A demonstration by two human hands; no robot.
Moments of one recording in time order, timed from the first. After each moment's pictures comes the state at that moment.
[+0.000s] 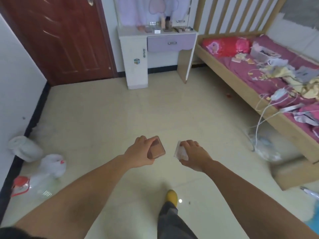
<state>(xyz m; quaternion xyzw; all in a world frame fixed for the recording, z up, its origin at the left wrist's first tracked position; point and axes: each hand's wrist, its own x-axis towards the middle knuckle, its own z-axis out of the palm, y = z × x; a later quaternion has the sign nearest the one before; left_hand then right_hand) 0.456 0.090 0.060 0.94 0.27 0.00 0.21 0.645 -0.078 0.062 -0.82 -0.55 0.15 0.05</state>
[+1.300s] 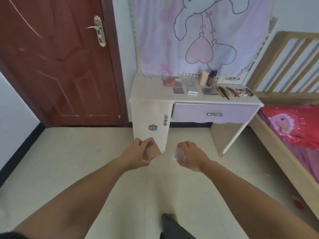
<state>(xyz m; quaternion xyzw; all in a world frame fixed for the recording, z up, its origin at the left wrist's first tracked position) 0.947 0.892 0.077 0.88 0.41 0.06 0.23 1.182 0.779 0.088 -0.74 -0.66 0.13 0.05</state>
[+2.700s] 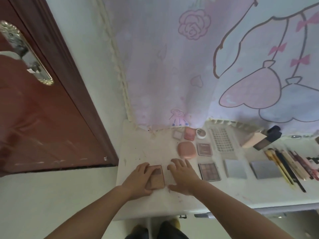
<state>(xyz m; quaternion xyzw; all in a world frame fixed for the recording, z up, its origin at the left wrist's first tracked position) 1.162 1.448 0.006 0.90 0.31 -0.09 0.28 1.357 1.359 0.040 -0.69 -0.69 0.17 -0.12</state>
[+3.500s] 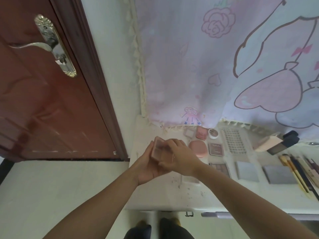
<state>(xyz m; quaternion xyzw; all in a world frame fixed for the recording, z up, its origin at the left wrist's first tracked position) 1.166 1.457 0.071 0.21 0.32 0.14 0.91 1.322 1.401 0.104 -0.68 -0.68 0.22 0.14</state>
